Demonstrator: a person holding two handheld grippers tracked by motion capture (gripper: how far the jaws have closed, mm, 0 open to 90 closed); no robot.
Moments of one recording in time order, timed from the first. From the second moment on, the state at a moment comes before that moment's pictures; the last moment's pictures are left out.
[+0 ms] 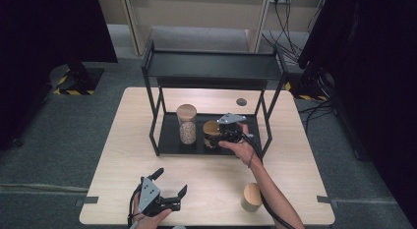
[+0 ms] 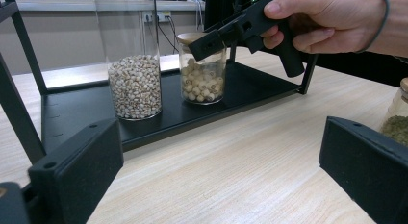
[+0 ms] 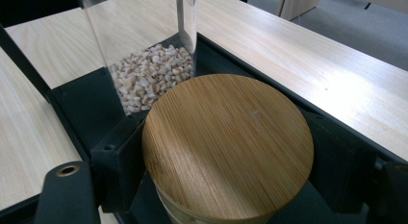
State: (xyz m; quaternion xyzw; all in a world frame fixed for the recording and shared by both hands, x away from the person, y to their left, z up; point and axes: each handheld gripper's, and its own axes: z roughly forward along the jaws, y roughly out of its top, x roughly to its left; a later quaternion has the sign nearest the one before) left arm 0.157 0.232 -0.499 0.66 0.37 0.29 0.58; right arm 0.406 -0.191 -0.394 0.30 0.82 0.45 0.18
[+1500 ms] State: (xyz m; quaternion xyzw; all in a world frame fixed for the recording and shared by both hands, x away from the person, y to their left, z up) left arm 0.157 0.232 -0.499 0.66 0.37 0.30 0.58; right arm 0.335 -0.227 -0.375 0.31 0.76 0.53 0.20
